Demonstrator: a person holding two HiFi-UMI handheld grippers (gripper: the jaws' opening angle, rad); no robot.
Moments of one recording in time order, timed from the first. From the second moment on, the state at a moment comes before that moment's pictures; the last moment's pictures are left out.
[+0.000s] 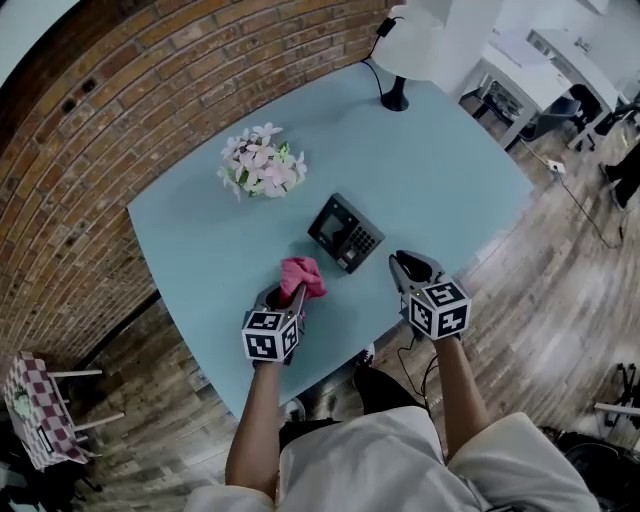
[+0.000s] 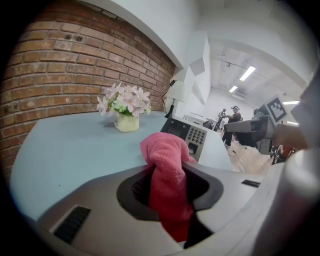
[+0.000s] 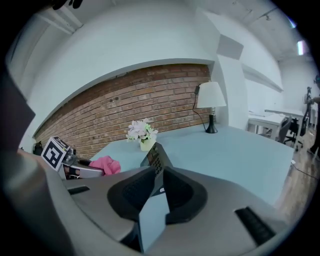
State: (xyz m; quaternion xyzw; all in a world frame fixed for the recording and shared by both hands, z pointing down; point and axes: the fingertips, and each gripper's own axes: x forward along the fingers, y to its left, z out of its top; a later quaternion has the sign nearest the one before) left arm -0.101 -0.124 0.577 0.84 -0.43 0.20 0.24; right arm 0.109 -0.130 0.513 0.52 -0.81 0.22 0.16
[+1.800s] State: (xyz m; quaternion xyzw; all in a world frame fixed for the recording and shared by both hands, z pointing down) left arm -0.198 0.114 0.287 0.95 -0.29 0.07 -0.07; right arm -0.057 0.188 0.270 0.65 -0.76 0.01 0.09
